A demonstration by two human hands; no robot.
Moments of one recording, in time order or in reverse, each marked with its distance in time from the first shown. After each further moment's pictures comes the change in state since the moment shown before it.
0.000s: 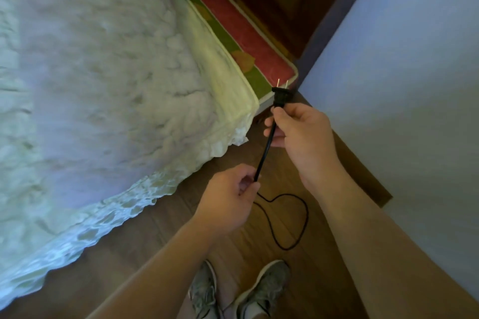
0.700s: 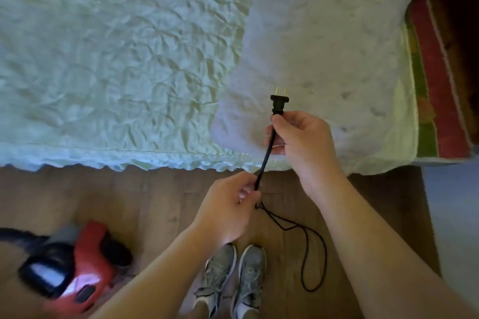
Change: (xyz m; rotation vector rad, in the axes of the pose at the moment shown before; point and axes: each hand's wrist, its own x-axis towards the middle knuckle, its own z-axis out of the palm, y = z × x) left_hand -0.137 -0.151 -0.127 -0.271 0.493 -0.304; right_hand -0.076 0.023 0.274 -0.234 -0.598 -0.025
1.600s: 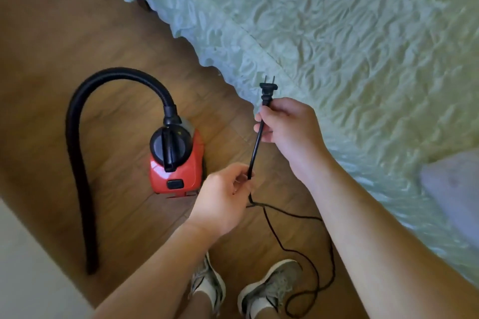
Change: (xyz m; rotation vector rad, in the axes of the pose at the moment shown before) left_hand -0.228 -0.225 -0.160 -0.354 0.719 -0.275; right_hand -0.163 0.078 0.383 -0.470 -0.725 -0.093
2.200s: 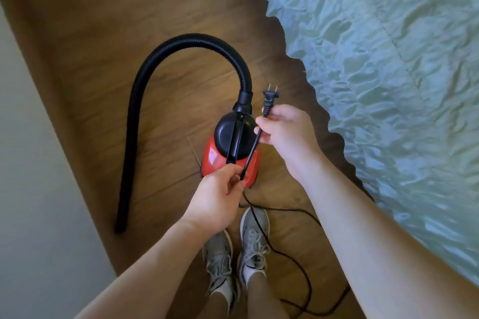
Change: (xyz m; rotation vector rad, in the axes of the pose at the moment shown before) left_hand 0.002 -0.145 -0.102 -0.058 0.191 -0.297; right_hand 0.061 0.048 0.195 -0.143 -0.255 0.071
